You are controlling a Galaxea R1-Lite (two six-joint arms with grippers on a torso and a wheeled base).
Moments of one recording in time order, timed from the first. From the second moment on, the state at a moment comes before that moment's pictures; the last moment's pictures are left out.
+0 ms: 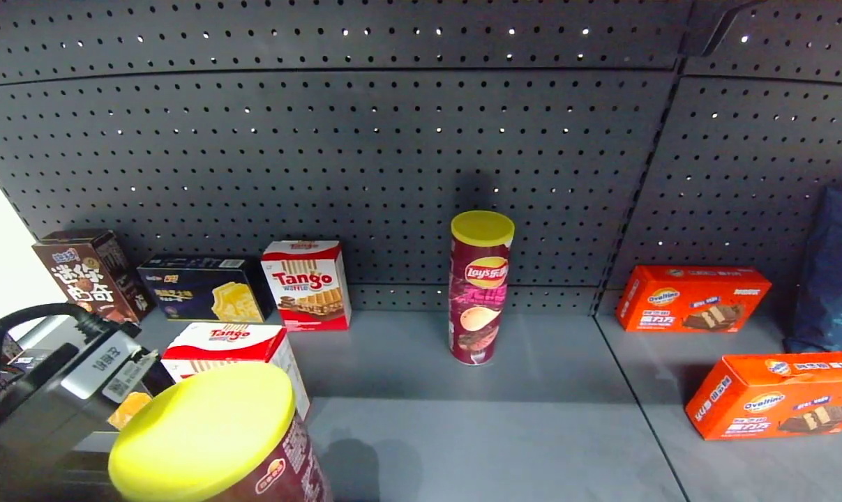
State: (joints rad) left arm -0.46 1.17 -0.52 -0.17 -0.86 0.14; right arm 0.47 0.73 -0.55 -0.05 0.20 0.05
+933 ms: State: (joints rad) left arm -0.52 1.27 -0.61 -0.20 -0.86 0.14; right arm 0.49 1.46 -0.85 -0.41 0.48 -0.19
